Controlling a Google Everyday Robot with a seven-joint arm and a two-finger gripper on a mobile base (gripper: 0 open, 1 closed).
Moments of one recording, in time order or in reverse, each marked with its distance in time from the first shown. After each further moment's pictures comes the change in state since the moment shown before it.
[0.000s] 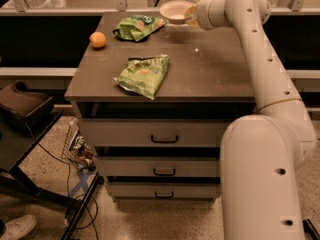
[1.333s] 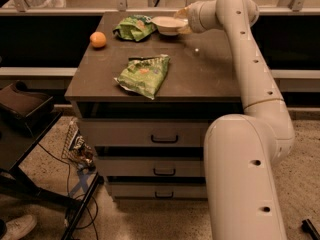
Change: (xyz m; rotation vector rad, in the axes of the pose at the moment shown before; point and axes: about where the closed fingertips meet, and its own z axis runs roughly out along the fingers) arm -0.025 0.008 0.029 -0.029 -0.072 -0.010
